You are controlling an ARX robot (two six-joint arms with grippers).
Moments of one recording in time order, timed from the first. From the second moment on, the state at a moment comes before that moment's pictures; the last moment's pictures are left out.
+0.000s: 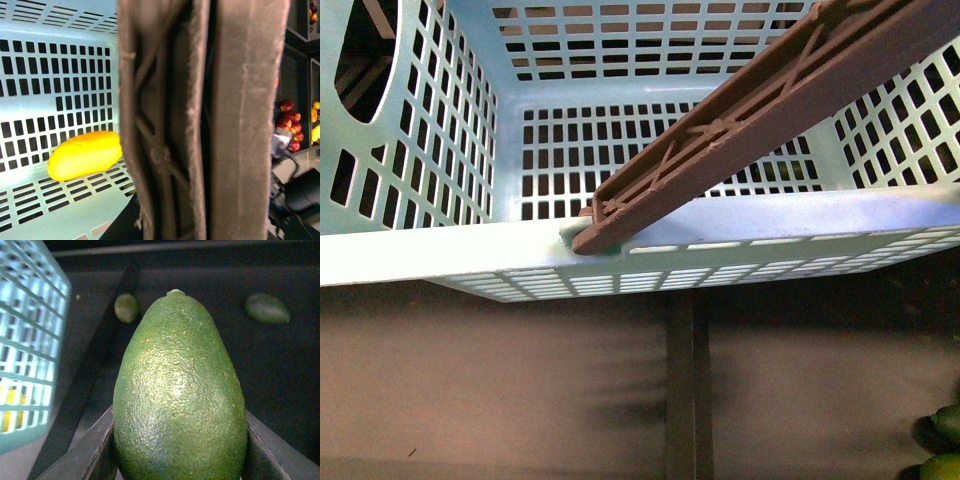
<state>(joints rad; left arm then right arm) -0.66 1.70 1.53 -0.51 0.19 -0.79 -0.52 1.57 0.65 0.30 -0.72 -0.31</state>
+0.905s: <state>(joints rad) -0.66 1.70 1.53 -0.51 0.19 -0.79 0.14 1.35 0.63 0.60 -0.35 0.02</state>
